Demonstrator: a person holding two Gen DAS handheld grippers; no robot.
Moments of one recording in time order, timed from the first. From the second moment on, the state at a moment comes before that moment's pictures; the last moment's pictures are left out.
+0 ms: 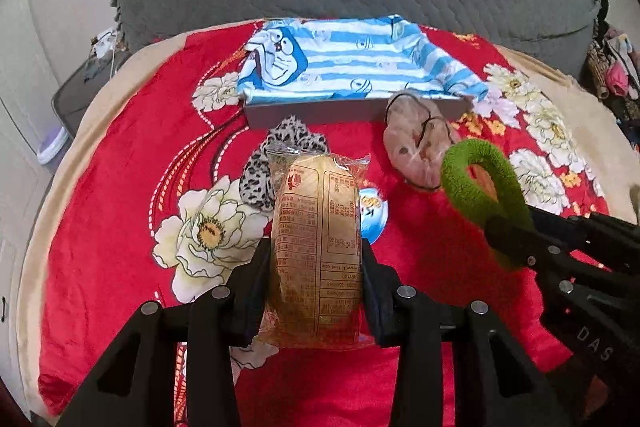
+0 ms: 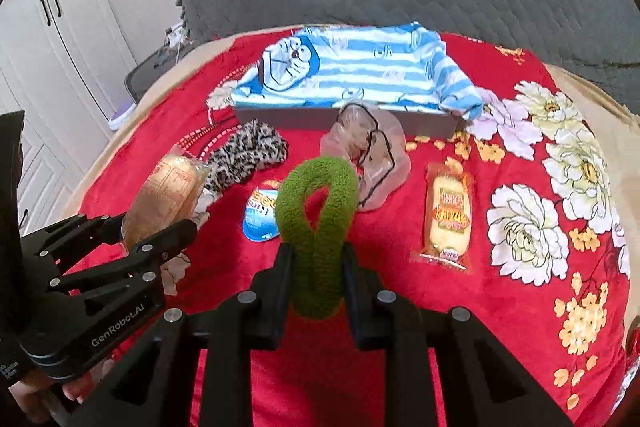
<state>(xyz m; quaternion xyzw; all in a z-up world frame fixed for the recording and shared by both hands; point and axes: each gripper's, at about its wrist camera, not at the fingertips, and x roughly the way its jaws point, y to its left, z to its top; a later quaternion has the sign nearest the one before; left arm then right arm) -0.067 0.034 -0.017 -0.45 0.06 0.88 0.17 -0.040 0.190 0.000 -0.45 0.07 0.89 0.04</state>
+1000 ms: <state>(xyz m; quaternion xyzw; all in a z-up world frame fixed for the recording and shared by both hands) -0.080 0.041 0.035 -0.41 0.03 0.90 0.13 -0.046 0.194 0.053 -0.36 0.04 0.93 0.06</state>
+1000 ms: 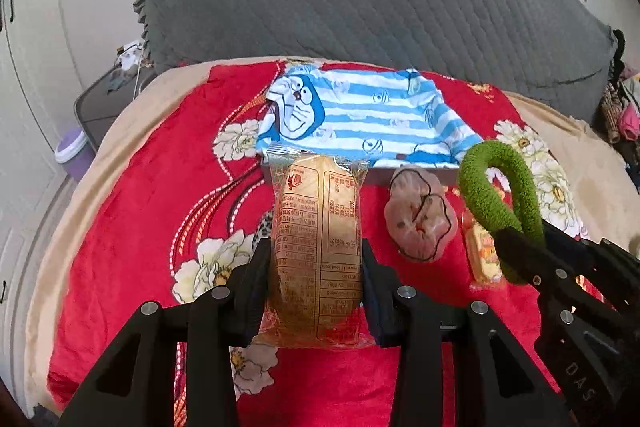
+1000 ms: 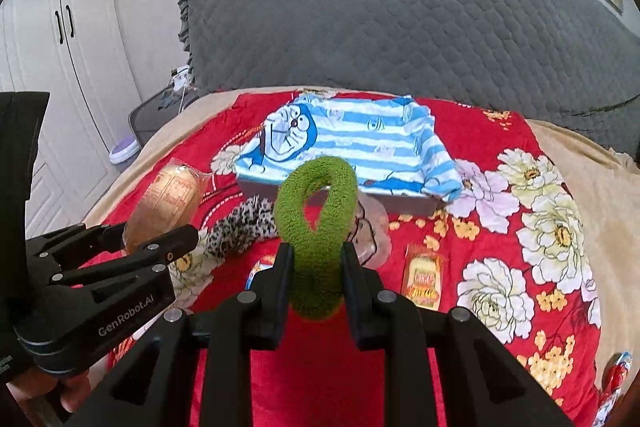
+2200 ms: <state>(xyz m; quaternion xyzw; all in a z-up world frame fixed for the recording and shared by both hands) -0.150 0.086 0.082 -0.35 0.05 0.92 0.13 -0.109 0.235 0.106 -0.29 0.02 0.95 0.04</state>
